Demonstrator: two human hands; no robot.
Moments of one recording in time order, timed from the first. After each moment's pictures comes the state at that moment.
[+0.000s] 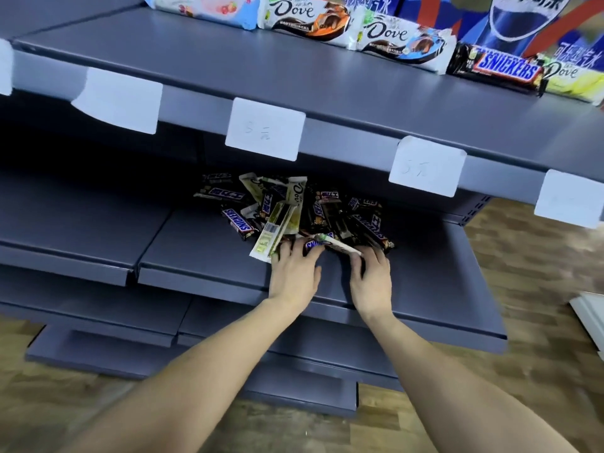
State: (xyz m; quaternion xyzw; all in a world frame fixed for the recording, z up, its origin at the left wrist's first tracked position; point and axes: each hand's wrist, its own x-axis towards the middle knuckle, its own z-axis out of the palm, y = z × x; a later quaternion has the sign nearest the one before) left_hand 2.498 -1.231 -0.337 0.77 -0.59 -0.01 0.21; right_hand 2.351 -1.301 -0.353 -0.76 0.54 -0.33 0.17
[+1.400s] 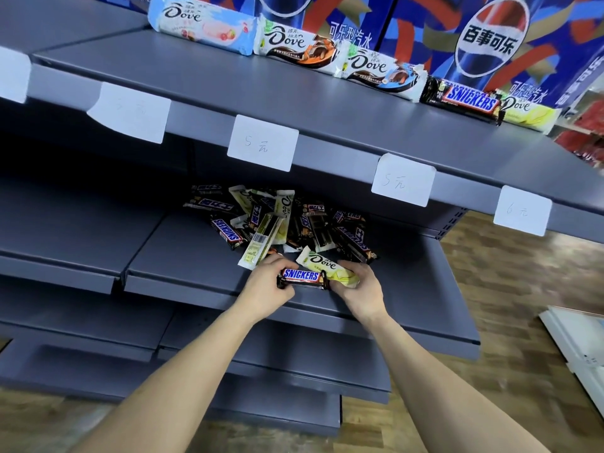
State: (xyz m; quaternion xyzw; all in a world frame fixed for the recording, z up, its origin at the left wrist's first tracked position) left_hand 2.532 -1.212 -0.339 0.67 -0.58 -0.23 0.40; right_hand 2.331 -1.301 -0.332 -0.72 0.55 -0.28 0.33
